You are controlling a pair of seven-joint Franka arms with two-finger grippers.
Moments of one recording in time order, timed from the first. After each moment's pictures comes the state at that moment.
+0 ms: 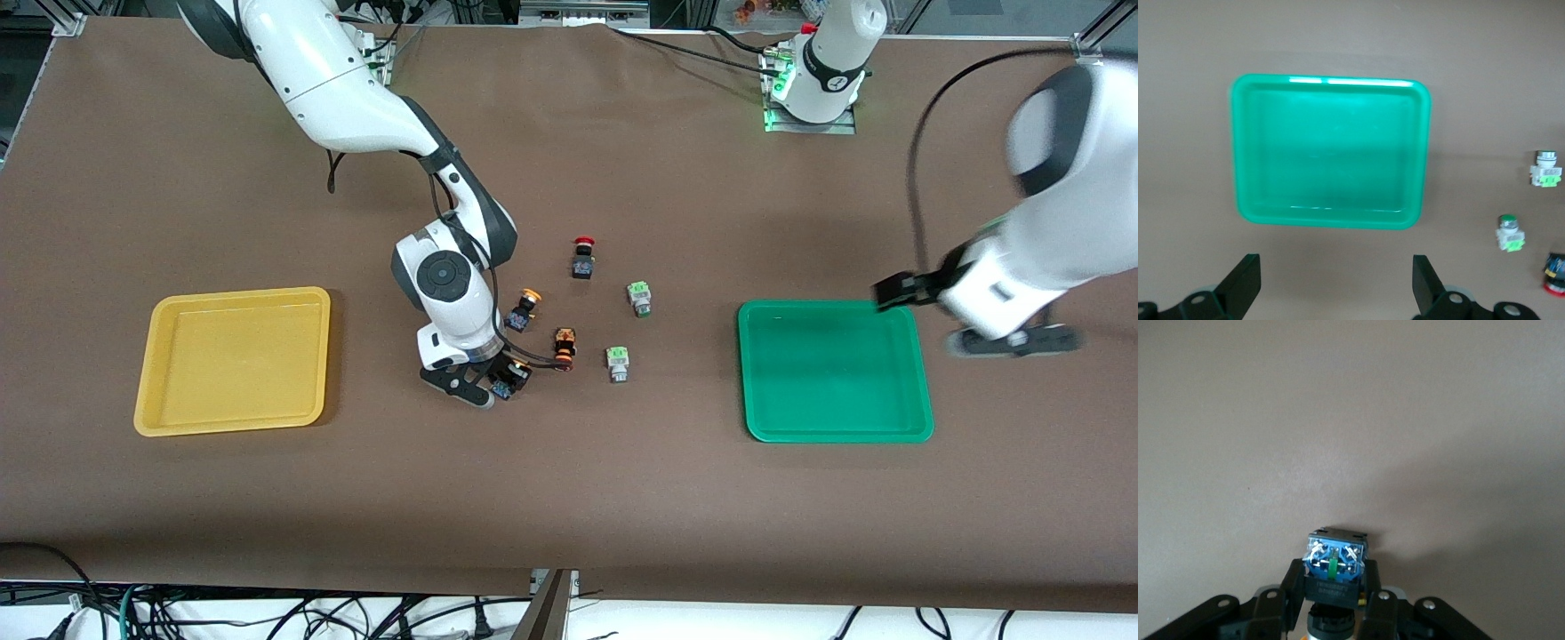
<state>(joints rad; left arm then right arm) -0.18 0.32 0.02 -1.49 -0.01 1.69 -0.22 0.54 0.85 0.02 -1.45 -0.07 2.53 1.03</state>
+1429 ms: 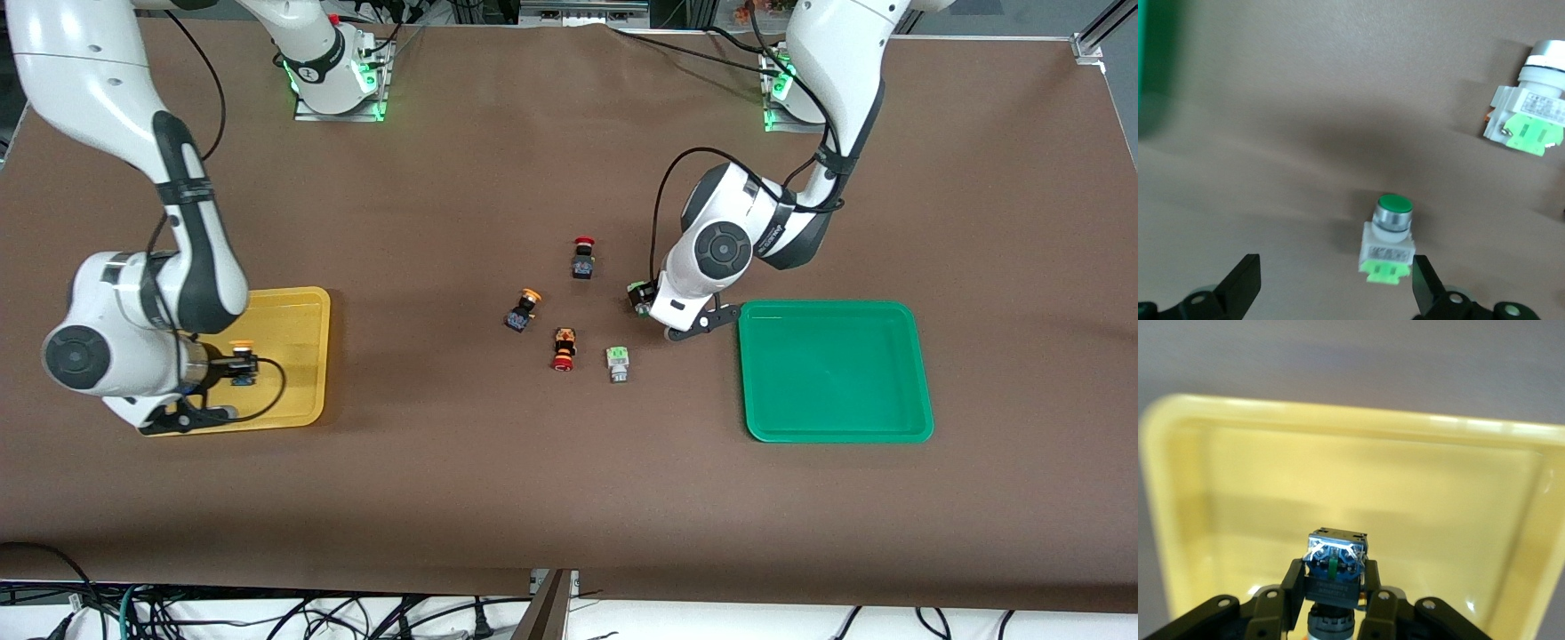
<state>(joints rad) -0.51 0.55 -0.05 -1.84 -0.24 2.23 -0.80 -0.01 0.66 -0.06 -1.55 -0.07 2.05 -0.19</state>
